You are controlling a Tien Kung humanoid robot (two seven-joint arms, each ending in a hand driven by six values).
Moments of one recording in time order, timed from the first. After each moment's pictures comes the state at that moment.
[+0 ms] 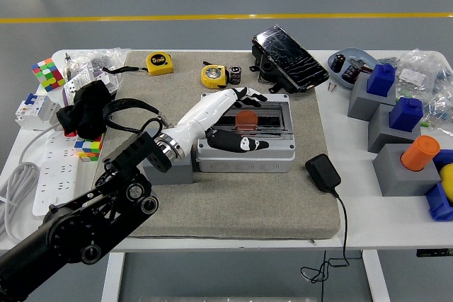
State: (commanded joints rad) left arm -0.44 0.09 -0.86 -1.39 1.79 0.13 0.06; right arm 0.05 -0.03 1.52 0.18 -1.52 0.08 -0.26
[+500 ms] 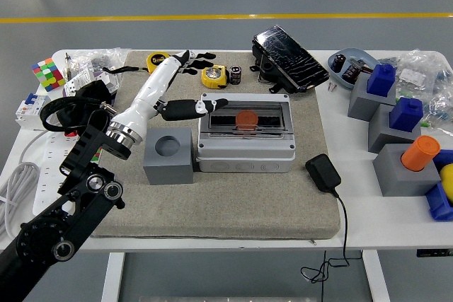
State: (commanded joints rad) left arm -0.30 0.09 -1.14 -1.44 1.70 0.19 -0.09; right arm 0.05 -0.03 1.53 0.18 -1.54 0.08 -0.27
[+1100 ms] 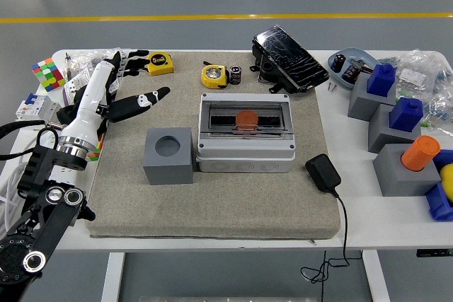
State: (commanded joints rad) left arm -0.15 0.09 -1.34 -1.44 1.64 0.20 -0.15; right arm 0.06 -0.04 1.53 0.18 -1.55 0.08 -0.27
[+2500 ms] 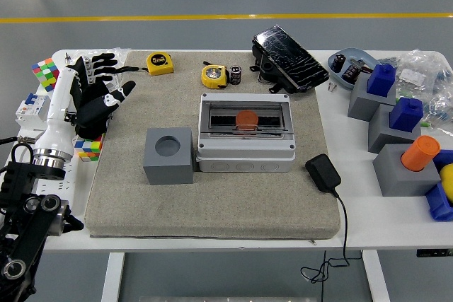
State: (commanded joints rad) left arm -0.09 0.07 -1.43 -1.45 1.53 0.20 -0.24; right arm 0.07 -0.03 1.54 0.18 -1.55 0.08 -0.27
